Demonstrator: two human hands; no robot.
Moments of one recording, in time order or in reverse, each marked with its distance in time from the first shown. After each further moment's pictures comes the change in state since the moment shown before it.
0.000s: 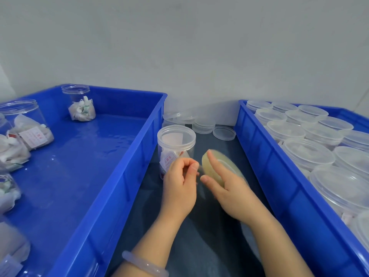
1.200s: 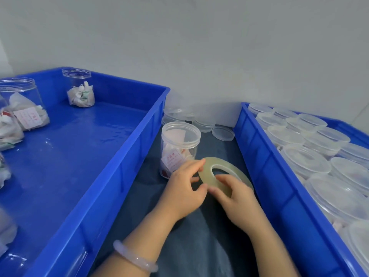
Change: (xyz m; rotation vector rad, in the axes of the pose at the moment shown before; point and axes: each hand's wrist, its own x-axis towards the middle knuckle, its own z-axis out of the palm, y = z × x) left_hand -0.004 -0.014 0.006 0.120 -0.300 0.047; right_hand -0.014 0.024 -0.004 -0.147 0.074 0.068
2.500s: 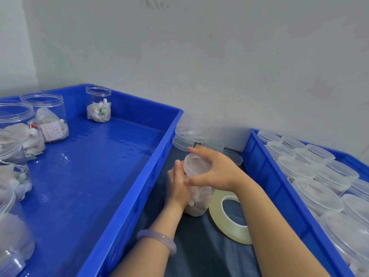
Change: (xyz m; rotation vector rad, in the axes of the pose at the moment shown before) left_hand 0.052 -0.017 -0.018 -0.460 0.571 -0.200; right_hand 0.088 -0.097 -0.029 0.006 -0.307 -0.130
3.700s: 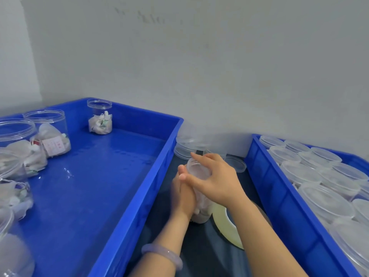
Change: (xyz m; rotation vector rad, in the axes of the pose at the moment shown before) left_hand 0.006 0.000 0.007 0.012 -0.060 -0.028; right_hand 0.008 0.011 0.026 0.005 0.343 -0.087
